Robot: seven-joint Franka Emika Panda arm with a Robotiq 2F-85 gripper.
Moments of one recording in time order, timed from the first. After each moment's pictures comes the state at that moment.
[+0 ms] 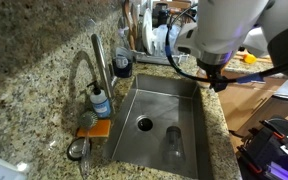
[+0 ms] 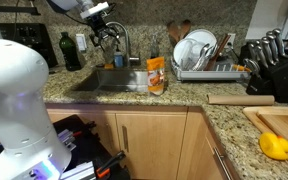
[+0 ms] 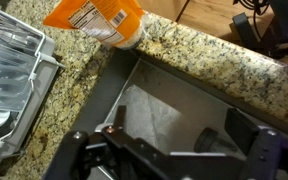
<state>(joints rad) 0.39 -0.04 0.37 -2.10 -0.56 1.78 -0.25</state>
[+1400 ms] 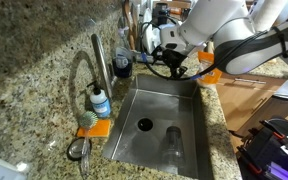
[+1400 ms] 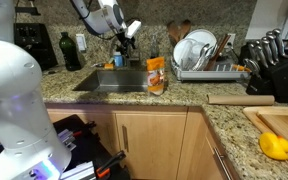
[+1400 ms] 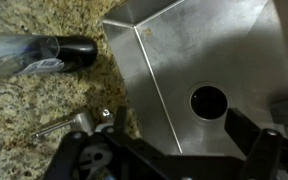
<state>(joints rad) 0.22 0.17 0.23 -2.15 -0.50 2.77 -1.04</state>
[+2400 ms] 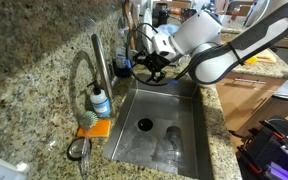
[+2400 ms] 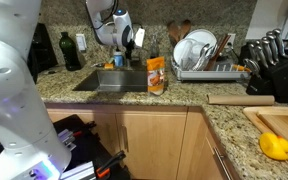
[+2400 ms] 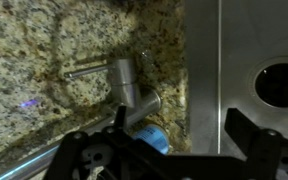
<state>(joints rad) -0.05 0.47 0.52 -2.04 -0.25 3.17 -1.61</state>
